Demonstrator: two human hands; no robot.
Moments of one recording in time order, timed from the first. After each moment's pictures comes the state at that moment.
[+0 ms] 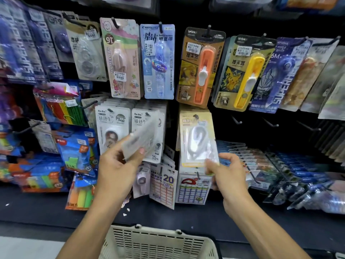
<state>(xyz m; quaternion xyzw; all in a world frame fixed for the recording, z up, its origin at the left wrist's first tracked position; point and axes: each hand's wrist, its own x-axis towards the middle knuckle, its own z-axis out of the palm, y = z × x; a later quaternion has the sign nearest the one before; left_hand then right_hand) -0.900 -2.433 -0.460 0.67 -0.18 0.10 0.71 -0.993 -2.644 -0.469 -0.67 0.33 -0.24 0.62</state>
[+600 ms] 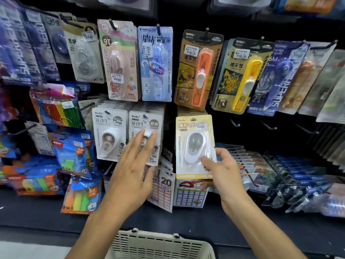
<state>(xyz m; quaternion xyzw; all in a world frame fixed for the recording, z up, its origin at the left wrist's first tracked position) -0.904 -2.444 -0.472 0.84 -0.36 0.20 0.36 -0.990 -2.641 -0.452 -0.65 0.22 -0.24 0.68</state>
